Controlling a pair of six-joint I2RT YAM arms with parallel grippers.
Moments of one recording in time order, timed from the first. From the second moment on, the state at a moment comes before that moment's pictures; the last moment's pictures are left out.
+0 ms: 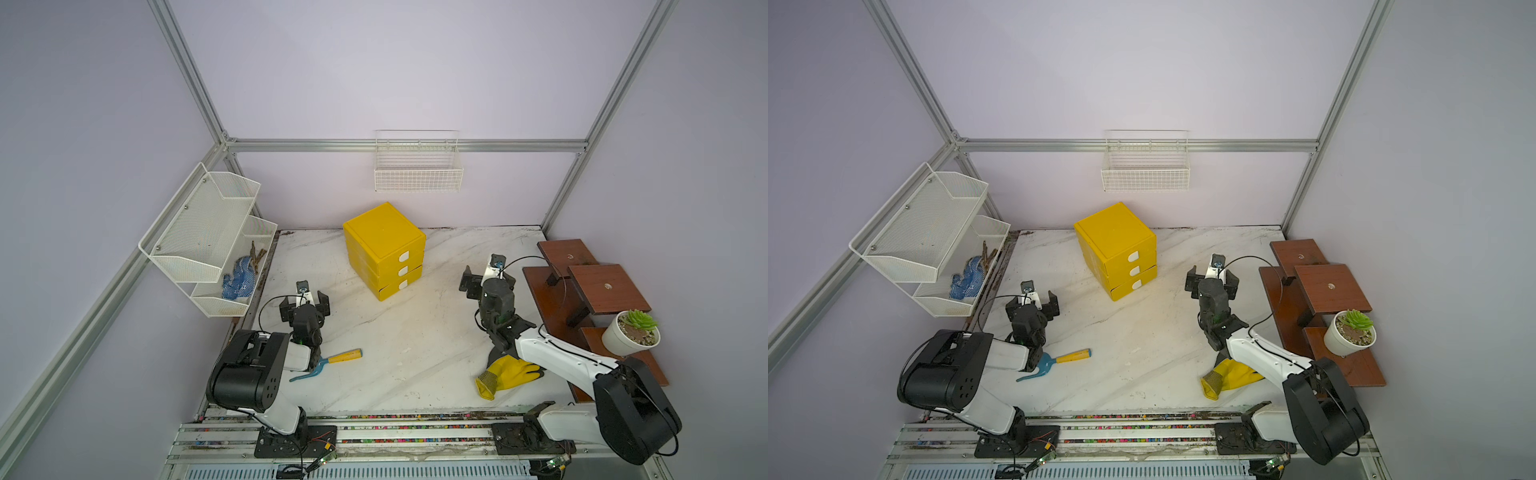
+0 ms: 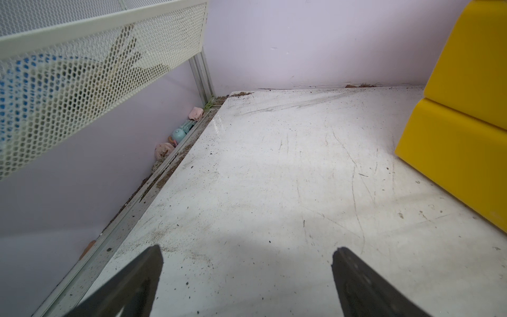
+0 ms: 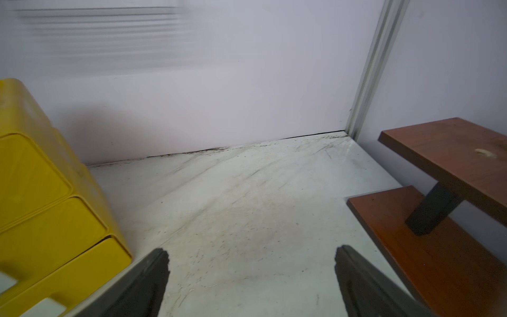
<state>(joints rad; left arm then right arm) -0.10 1.59 0.33 1.01 -0.47 0.05 0.40 1.32 0.62 0.48 0.62 0.11</state>
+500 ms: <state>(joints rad) -0.08 1.59 0.33 1.00 -0.45 0.04 0.17 1.51 0.32 0.94 0.46 0.03</state>
